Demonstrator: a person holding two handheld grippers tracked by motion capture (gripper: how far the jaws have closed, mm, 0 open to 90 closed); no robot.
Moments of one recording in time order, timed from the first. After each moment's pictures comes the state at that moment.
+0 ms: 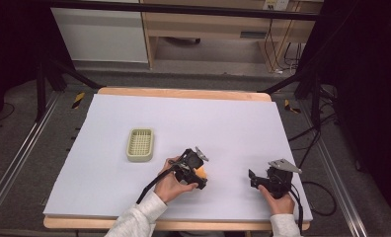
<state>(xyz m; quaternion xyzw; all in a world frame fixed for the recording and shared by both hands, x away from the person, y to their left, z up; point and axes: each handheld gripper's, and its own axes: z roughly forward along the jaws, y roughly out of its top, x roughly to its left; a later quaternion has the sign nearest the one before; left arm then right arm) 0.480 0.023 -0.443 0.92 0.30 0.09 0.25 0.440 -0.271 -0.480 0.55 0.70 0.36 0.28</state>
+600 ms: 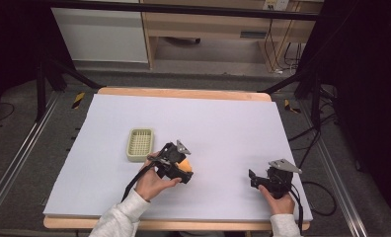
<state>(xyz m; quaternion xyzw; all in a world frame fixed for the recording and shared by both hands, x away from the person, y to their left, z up) 0.479 0.073 -0.419 0.90 0.33 0.11 0.28 0.440 -0.271 -0.481 0.55 0.70 0.36 0.28</state>
